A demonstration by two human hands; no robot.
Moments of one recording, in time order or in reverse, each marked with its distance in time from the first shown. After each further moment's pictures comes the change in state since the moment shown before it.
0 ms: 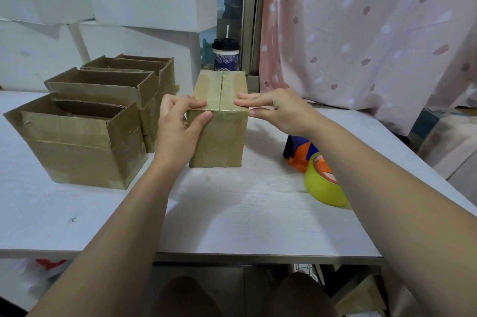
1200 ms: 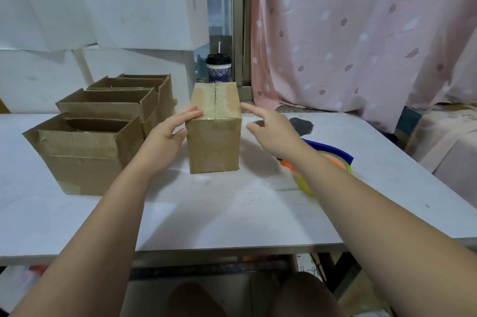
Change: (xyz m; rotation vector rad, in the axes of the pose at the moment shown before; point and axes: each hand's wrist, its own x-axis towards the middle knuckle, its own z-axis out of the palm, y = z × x) left_hand 0.005 0.004 -0.040 -0.018 -0.401 -0.049; right_hand -0.029 -0.028 0.026 0.117 0.217 0.309
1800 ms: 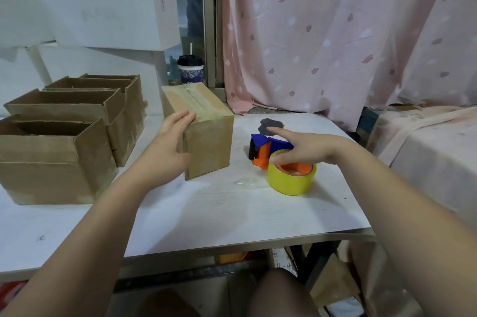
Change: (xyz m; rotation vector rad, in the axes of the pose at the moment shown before) left_hand -0.009 0.025 0.043 0.189 -0.128 0.033; right_hand -0.045 0.066 -0.088 -0.252 -0.451 0.354
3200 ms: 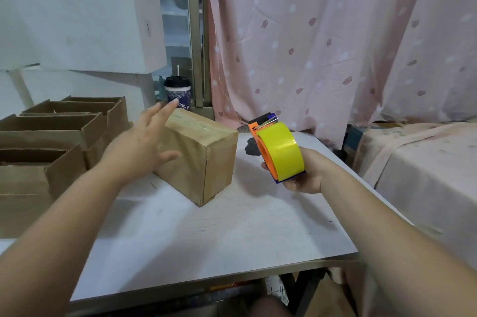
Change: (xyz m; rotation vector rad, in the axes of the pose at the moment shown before) left_hand 0.042 0.015 -0.028 0.541 0.117 0.083; right_hand -0.008 0.009 -0.001 1.372 0.057 0.266
